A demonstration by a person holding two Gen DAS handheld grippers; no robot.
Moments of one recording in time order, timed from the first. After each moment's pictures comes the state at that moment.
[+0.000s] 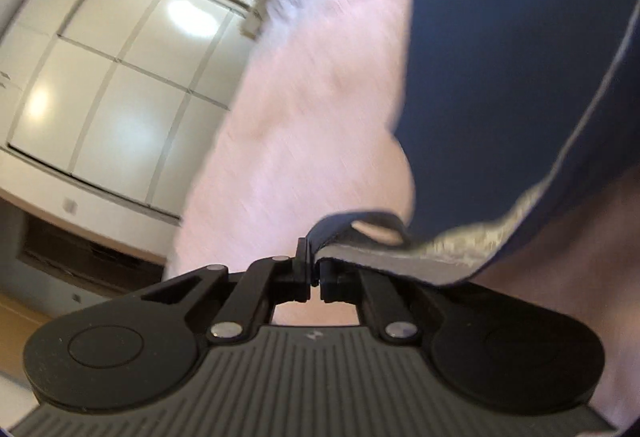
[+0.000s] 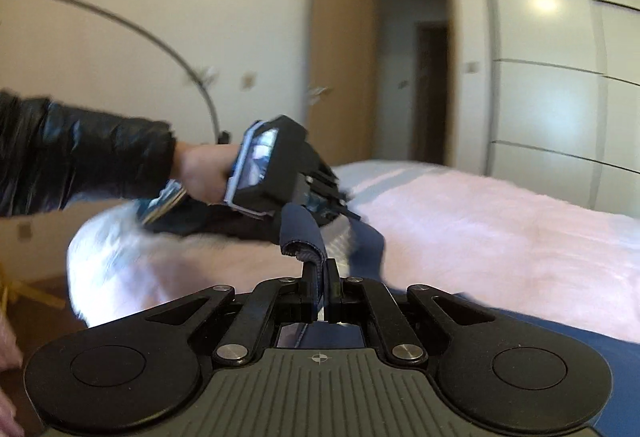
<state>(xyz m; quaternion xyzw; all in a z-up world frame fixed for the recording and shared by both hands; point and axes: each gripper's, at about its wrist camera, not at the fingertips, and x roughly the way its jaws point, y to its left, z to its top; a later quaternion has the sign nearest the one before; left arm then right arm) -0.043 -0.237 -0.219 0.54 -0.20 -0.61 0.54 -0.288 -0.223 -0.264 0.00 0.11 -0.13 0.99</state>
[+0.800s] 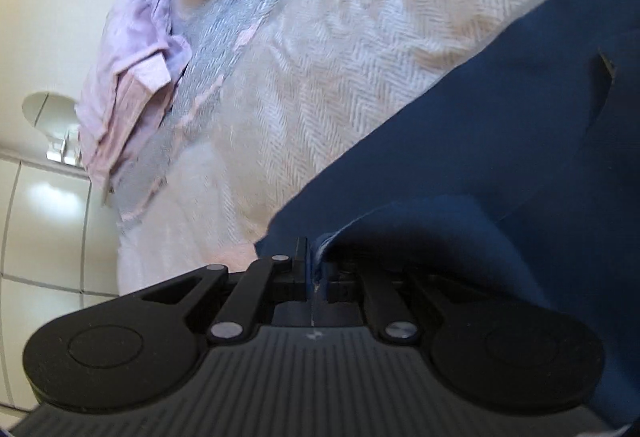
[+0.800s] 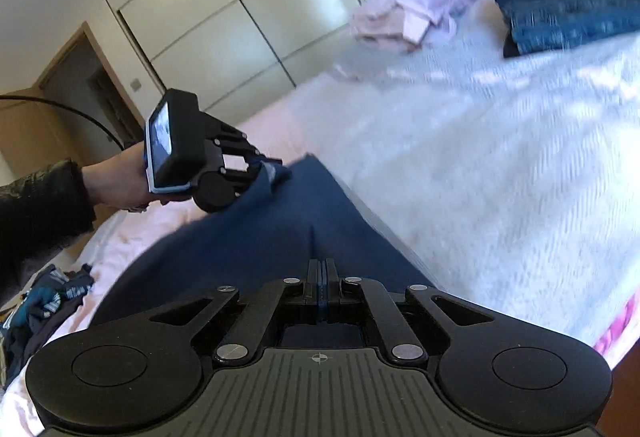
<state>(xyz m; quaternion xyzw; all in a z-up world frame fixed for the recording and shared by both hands) -0.430 -0.458 -0.324 0.56 -0.26 -0.72 0.31 -0.623 -0.378 -0.357 0.34 0.06 -0.44 0.83</state>
